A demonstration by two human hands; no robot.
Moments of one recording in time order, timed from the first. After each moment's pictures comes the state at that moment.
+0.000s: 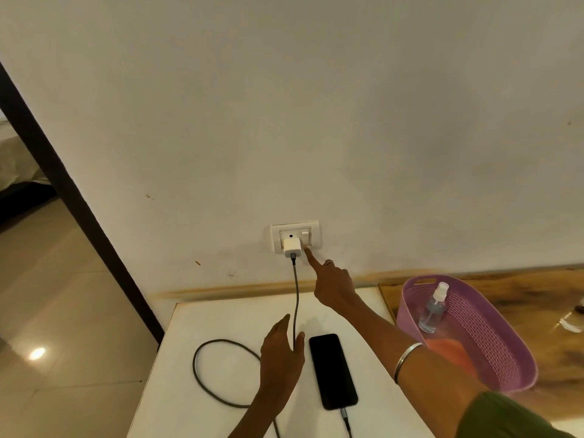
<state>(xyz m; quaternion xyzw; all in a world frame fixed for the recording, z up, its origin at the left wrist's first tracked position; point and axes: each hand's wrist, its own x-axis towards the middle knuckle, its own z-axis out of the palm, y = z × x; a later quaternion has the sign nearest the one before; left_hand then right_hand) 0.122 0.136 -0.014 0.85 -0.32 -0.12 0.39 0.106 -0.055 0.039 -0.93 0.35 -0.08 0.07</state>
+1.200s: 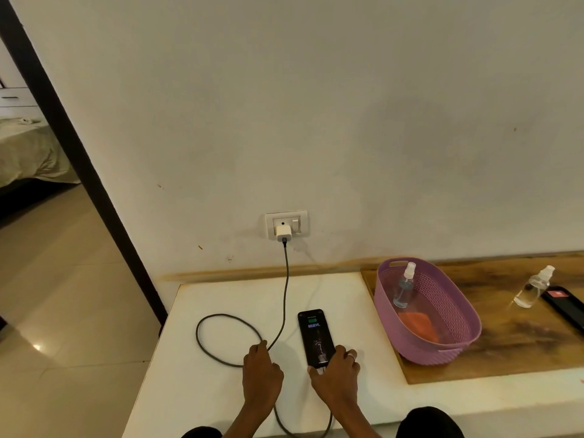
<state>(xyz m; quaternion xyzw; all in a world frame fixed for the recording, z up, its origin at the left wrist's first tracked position) 0.073 0.213 -0.043 0.91 -0.25 -0.16 0.30 -0.040 0.113 -0.068 -0.75 0.58 -0.11 0.30</state>
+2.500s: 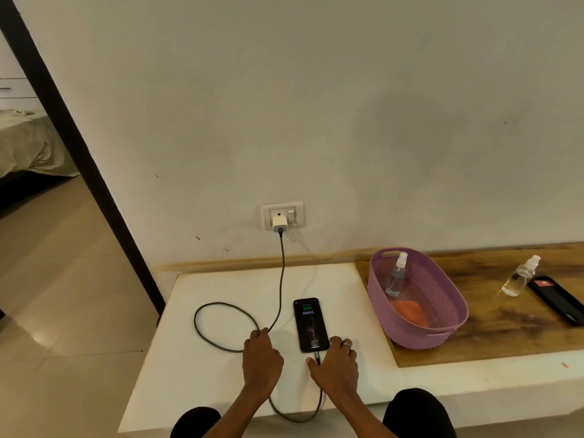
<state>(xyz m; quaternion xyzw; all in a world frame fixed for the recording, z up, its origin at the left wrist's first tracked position) 0.066 0.210 -0.046 0.90 -0.28 -0.13 0.29 -0.058 0.118 -0.067 -0.78 0.57 -0.09 0.24</state>
